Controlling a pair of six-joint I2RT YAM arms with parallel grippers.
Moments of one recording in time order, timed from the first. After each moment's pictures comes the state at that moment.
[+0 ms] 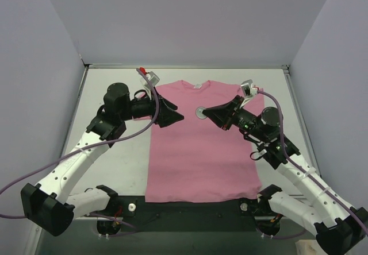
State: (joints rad) left arm -0.50 1.13 1.06 -0.05 0.74 -0.40; right arm 0.53 0.87 0.76 0.20 -0.43 0.50
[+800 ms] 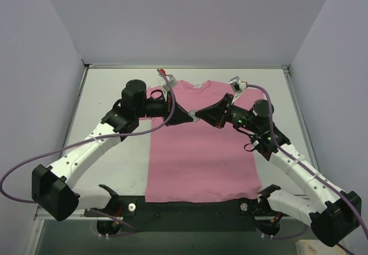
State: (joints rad) left arm -0.60 1.28 1.13 -0.06 0.80 -0.38; right arm 0.52 1.01 0.79 0.29 -0.60 0.56
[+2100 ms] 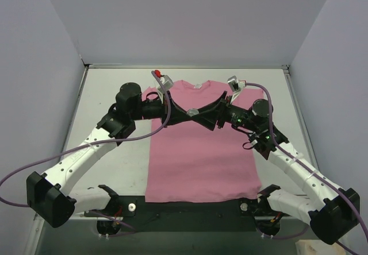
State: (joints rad) left arm -0.60 1.21 1.09 0.00 0.77 -0.36; right arm 0.52 1.03 0.79 0.35 -0.67 0.63
